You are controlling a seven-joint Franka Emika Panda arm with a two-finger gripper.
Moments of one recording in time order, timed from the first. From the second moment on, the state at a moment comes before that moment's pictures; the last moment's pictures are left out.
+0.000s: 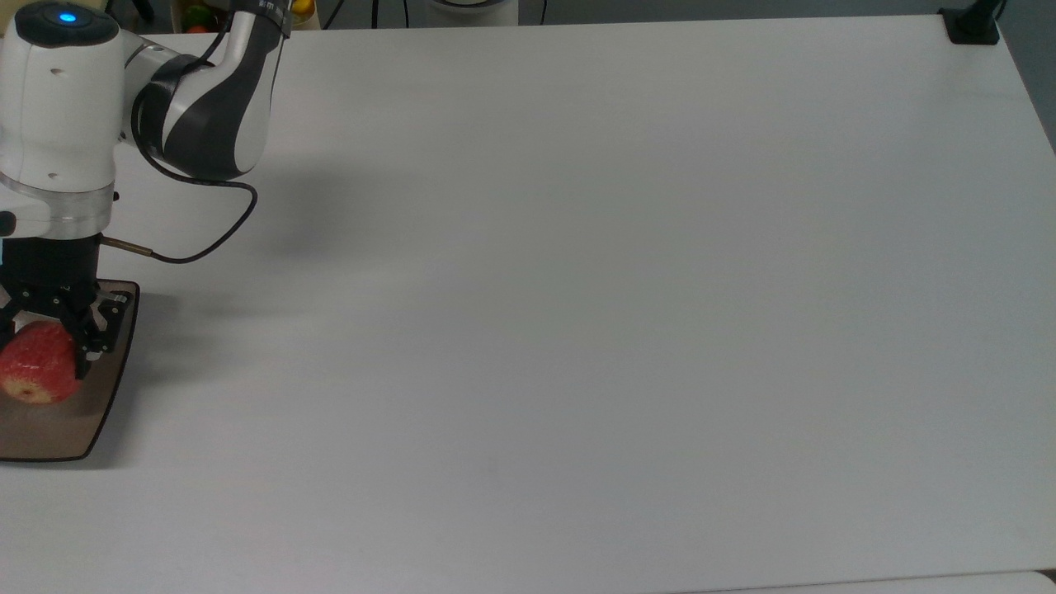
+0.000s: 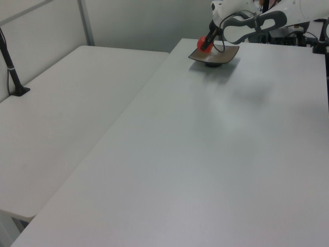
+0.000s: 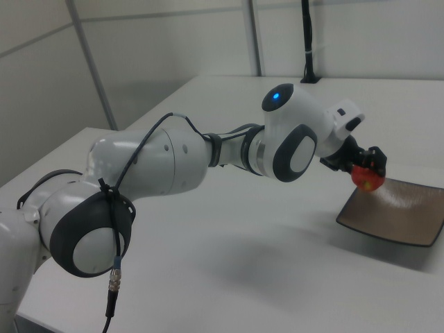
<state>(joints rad) -0.28 0.80 -0.09 -1.18 -0.13 2.65 -0.26</state>
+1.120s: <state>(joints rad) -0.27 0.80 -0.09 -1.18 -0.13 2.65 -0.26</state>
